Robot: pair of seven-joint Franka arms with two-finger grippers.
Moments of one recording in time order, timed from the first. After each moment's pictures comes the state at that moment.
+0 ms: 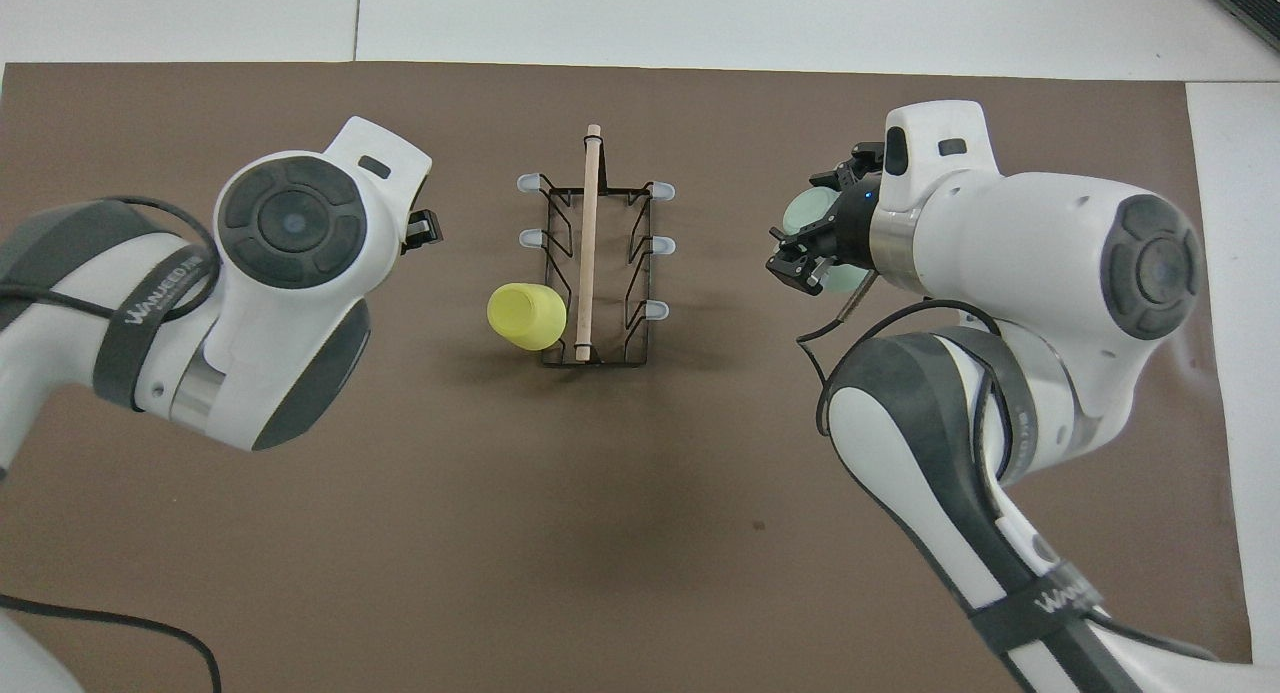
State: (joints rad) left arm -0.51 0.15 0.14 -1.79 0.32 2.05 -0.72; right arm 0.24 0.11 0.08 -1.87 0.29 2.47 -0.78
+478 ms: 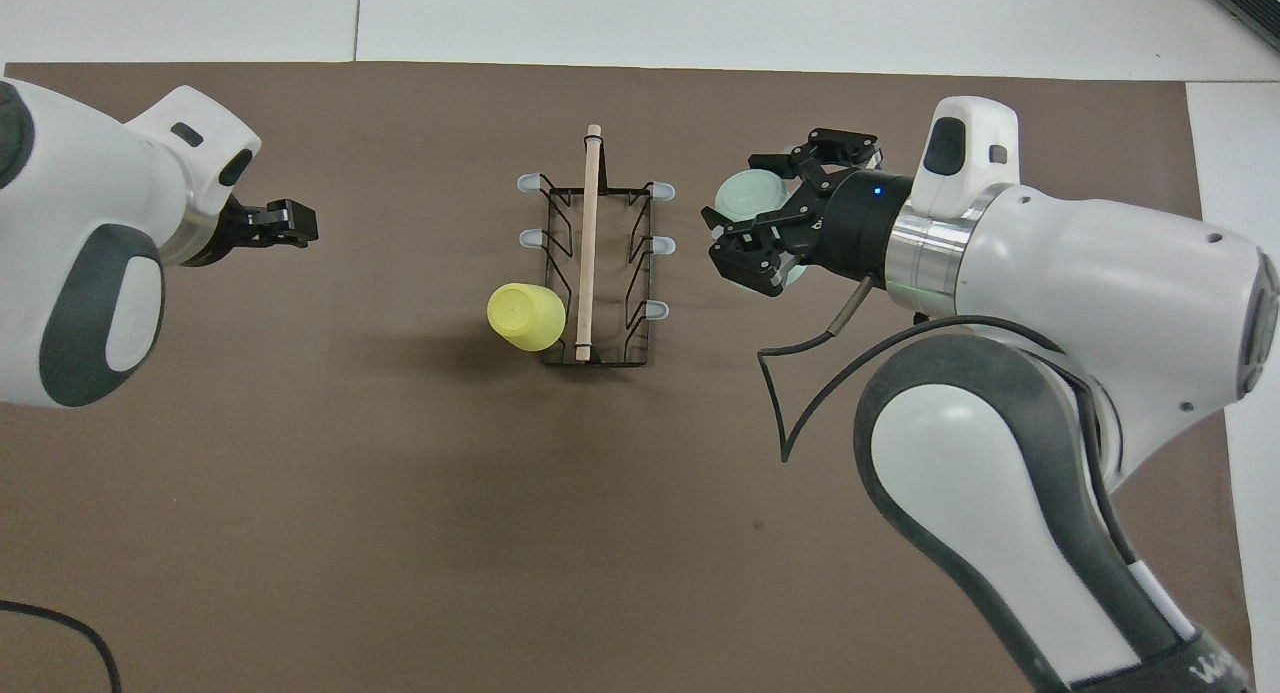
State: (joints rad) left arm -0.28 0.13 0.14 -1.79 0.08 2.05 -0.25; right arm 0.29 0.05 0.11 -1.87 0.83 2.56 -0.97
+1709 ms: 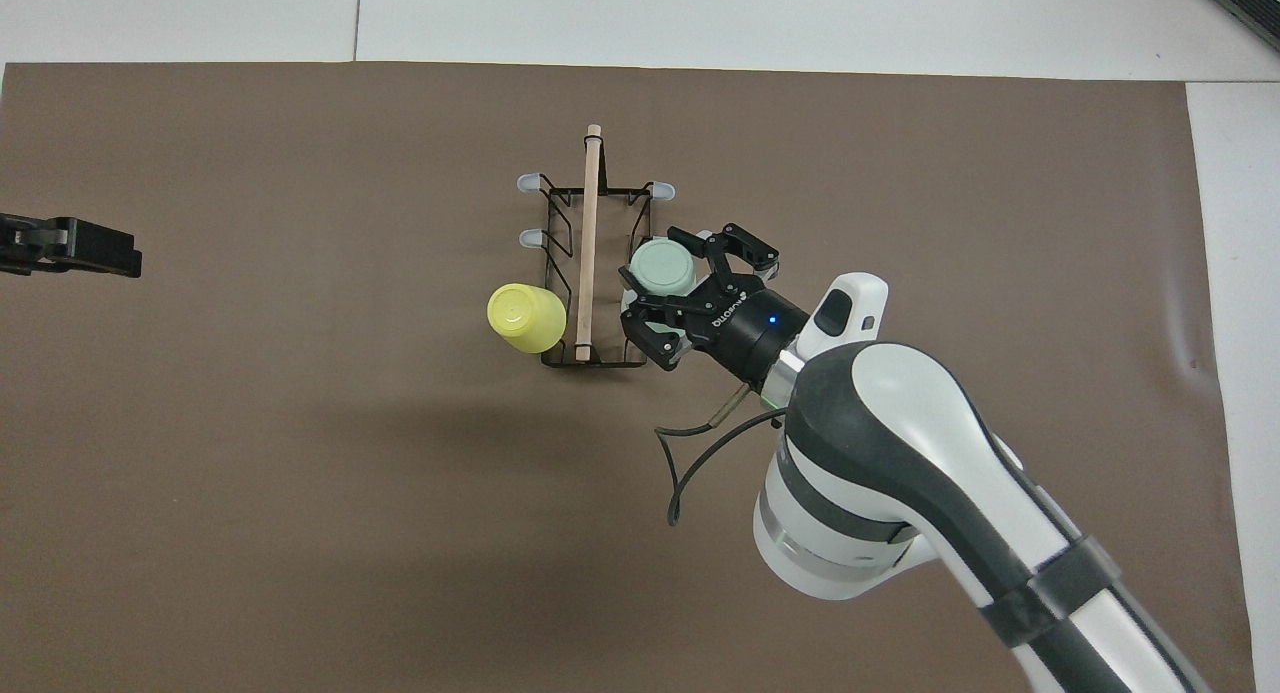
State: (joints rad) left arm -0.14 0.00 0.11 -1.60 0.01 1.68 0.06; right arm 0.49 0.10 0.11 -1.98 2.01 2.93 -1.91
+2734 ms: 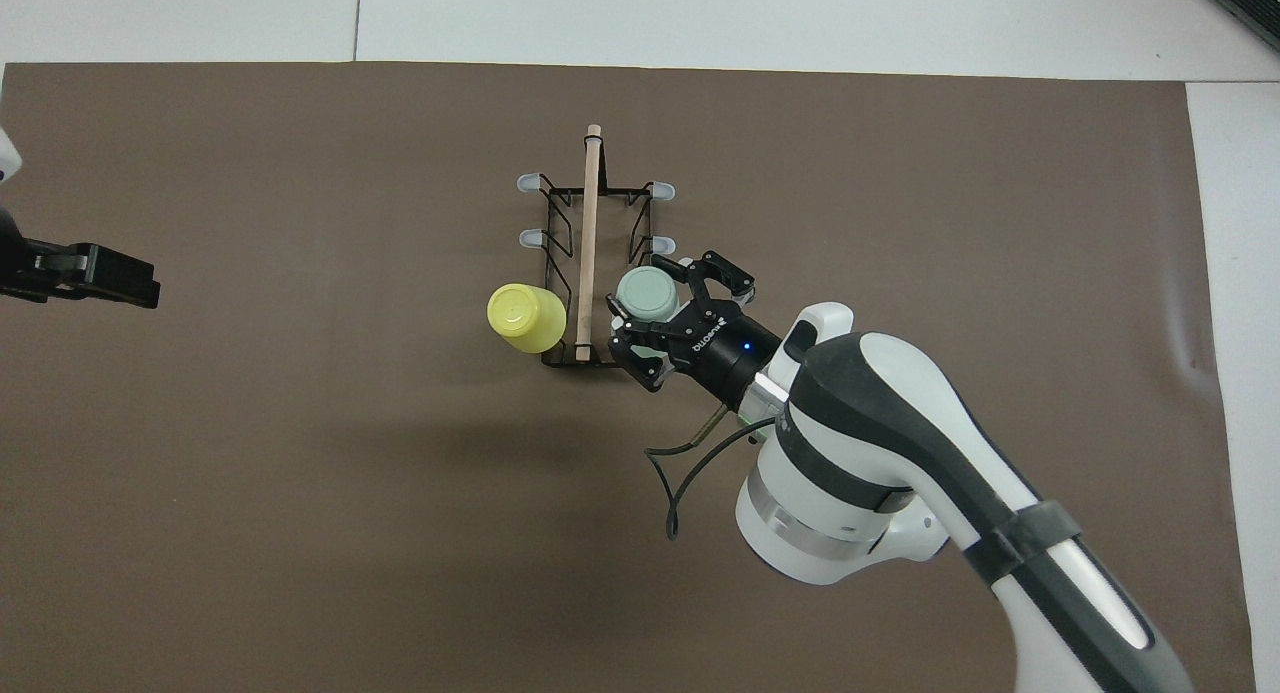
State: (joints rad) left arm -0.10 0.00 0.04 -1.59 0.01 1.59 0.07; right arm 0.49 0.16 0.11 -2.01 2.31 2.86 -2.25
